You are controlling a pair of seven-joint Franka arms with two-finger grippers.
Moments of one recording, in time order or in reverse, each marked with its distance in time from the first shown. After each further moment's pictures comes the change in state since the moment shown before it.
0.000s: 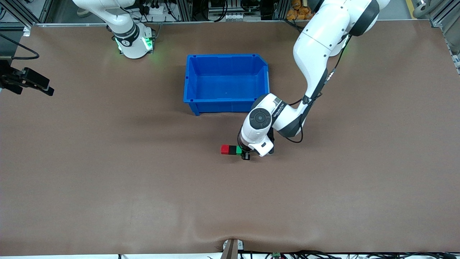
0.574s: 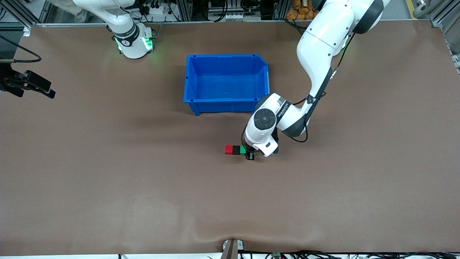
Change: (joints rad) left arm 0.011 -0.018 -0.001 -0.021 0.000 0.000 0.018; right arm 0.000 0.013 0.005 0.000 -0.003 0.013 -0.001
